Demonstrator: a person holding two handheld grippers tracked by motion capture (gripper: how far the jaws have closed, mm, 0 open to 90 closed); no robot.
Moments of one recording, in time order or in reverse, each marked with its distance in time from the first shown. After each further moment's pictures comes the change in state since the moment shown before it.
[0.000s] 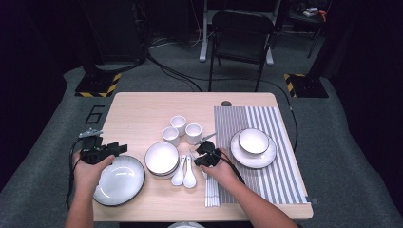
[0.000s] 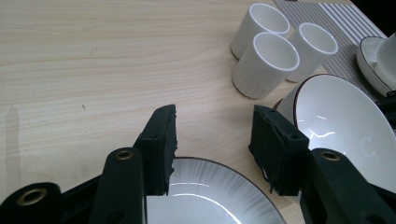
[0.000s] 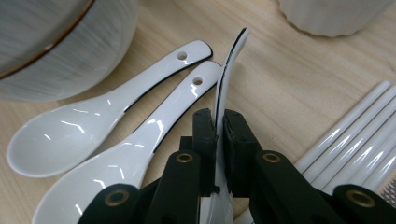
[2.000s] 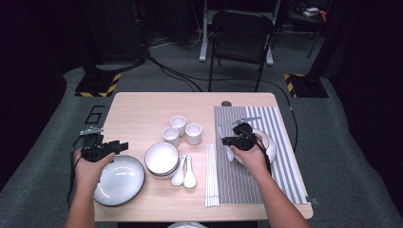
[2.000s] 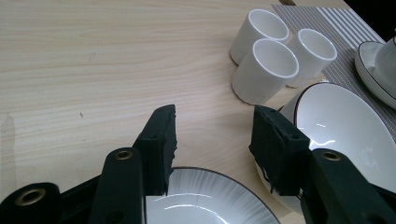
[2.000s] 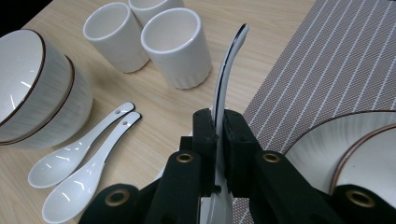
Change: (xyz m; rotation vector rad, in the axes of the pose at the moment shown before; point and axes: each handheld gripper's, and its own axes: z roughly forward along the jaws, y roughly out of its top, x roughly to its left) left arm 0.002 0.006 0.005 -0.009 -0.007 0.004; right arm -0.073 -0.010 -0.103 -0.228 -0.063 0.172
